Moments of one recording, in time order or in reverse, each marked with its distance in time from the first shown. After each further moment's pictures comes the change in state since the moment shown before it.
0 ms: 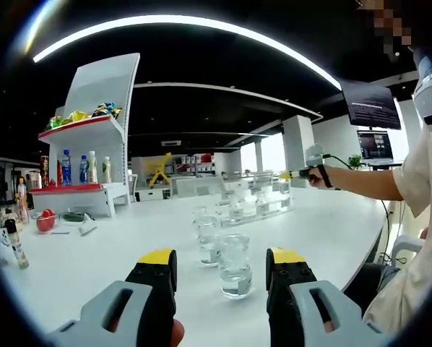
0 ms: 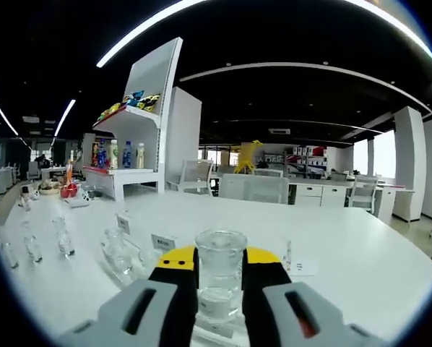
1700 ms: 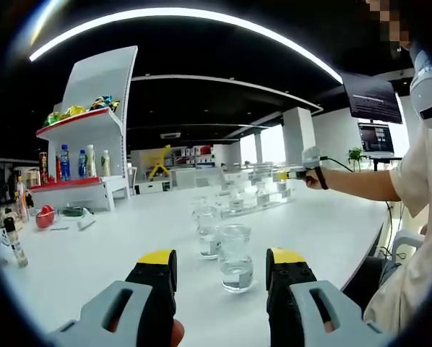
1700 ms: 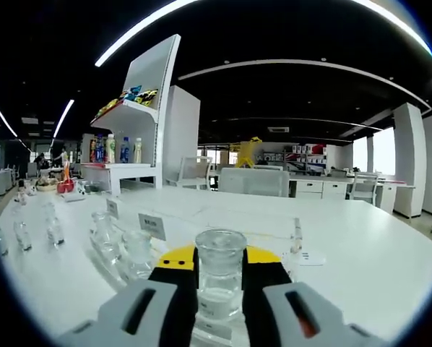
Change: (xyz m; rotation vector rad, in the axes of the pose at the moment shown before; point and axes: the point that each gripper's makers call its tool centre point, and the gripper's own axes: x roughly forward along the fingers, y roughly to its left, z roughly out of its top) left arm 0.007 0.000 -0.014 0.006 0.056 0.000; right arm 0.033 -0.016 -0.039 0.012 0.009 -0.007
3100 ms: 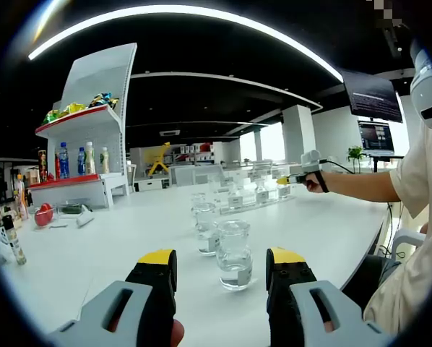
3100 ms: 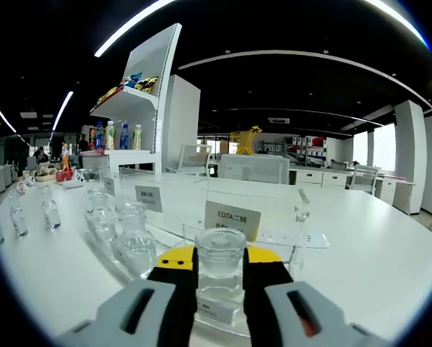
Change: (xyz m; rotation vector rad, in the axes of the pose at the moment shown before) left arm 0.002 -0.001 -0.004 -0.003 0.010 -0.003; right arm -0.012 0.013 -0.033 -0.003 0.066 0.002
